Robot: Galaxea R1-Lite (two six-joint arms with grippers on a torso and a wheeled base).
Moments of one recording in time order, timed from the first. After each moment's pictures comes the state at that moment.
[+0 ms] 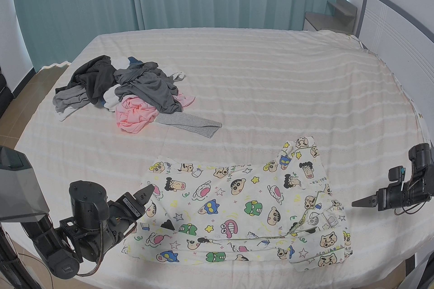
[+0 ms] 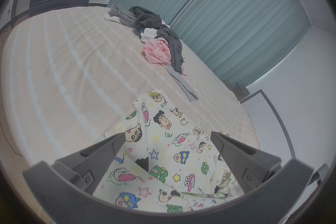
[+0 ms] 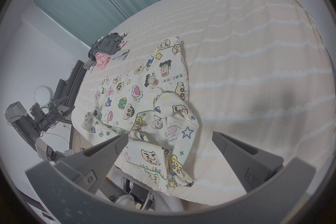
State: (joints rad) left arm -0.49 1.91 -0.13 -1.33 0.29 -0.92; right arm -0.26 1.73 -0.49 -0.24 0.55 -0.15
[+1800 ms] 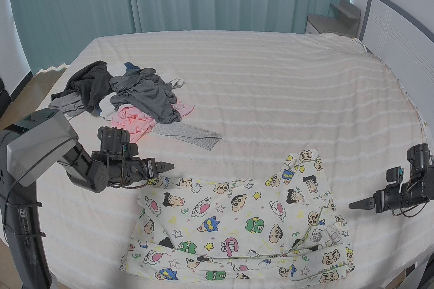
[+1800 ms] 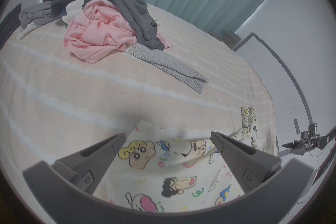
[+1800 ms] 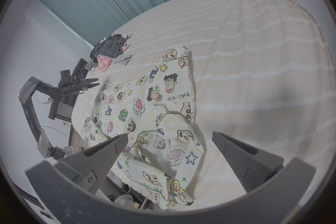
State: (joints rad) left arm -0.16 2.26 -1.00 -0.61 -0.30 -0.32; right arm -0.22 1.71 -0.46 -0.28 0.55 -0.15
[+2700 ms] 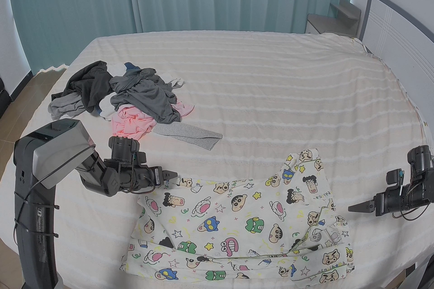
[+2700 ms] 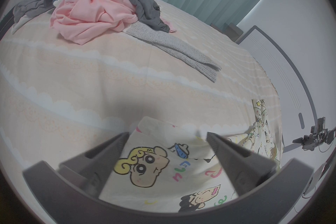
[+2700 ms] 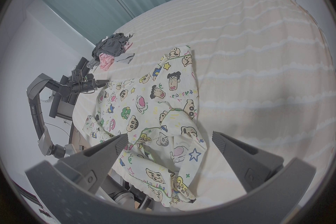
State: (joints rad) left arm -0.17 2.42 -1.11 -0.61 -0.31 -0.28; right arm -0.20 1.68 -0.43 -0.28 0.55 -0.15
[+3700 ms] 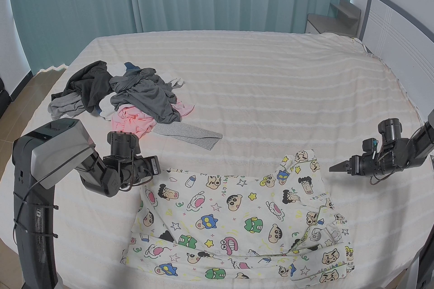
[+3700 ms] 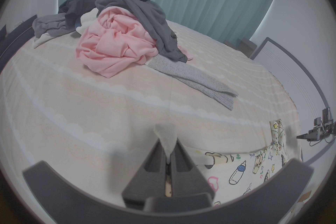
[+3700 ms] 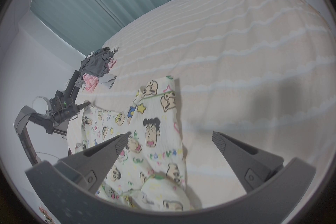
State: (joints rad) left arm -0.17 2.41 -1.10 -0.75 -0.07 -0.32; right arm -0.12 2.06 -0.91 -0.29 0.48 0.03
